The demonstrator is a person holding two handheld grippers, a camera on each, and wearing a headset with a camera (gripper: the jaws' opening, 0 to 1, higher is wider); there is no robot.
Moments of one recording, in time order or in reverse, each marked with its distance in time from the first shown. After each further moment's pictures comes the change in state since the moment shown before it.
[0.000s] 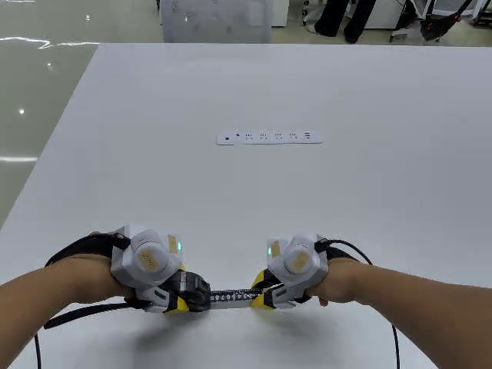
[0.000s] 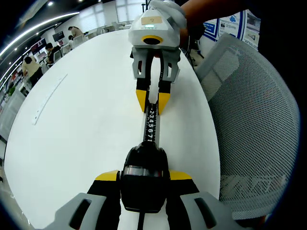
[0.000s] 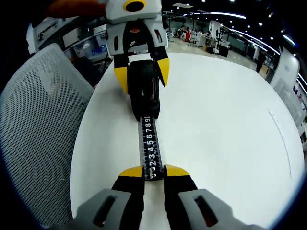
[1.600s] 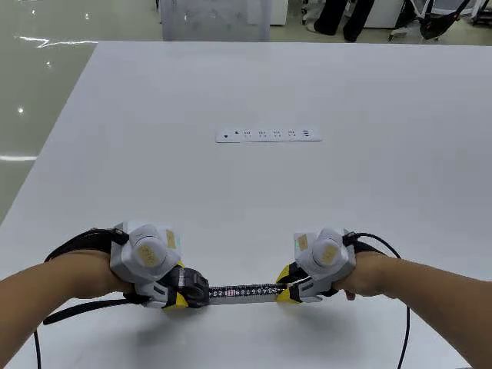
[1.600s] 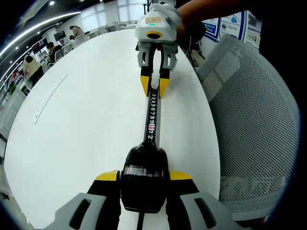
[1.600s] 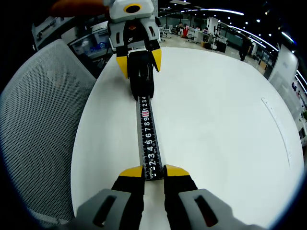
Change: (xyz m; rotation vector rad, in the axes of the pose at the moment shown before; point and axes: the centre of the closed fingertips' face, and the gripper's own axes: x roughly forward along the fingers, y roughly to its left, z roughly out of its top) left arm 0.000 0.000 0.001 -0.009 -0.002 0.003; right arm -0.031 -0.005 -0.038 0.016 0.037 -0.009
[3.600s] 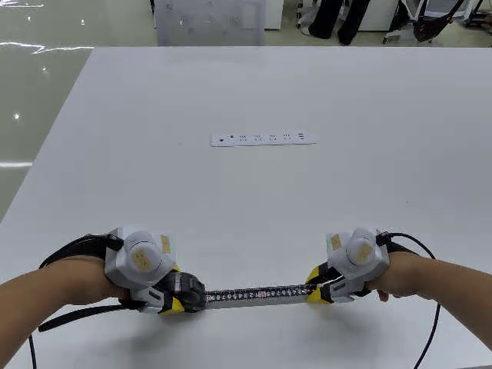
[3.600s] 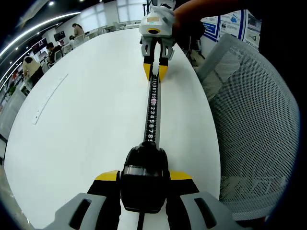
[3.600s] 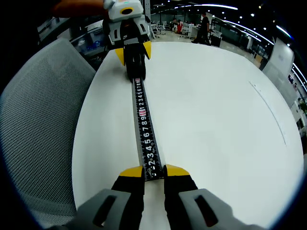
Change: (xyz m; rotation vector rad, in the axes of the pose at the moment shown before) left arm 0.001 0.001 0.001 0.005 0.000 0.001; right arm -0.037 -0.009 -0.050 0.049 0.031 -0.021
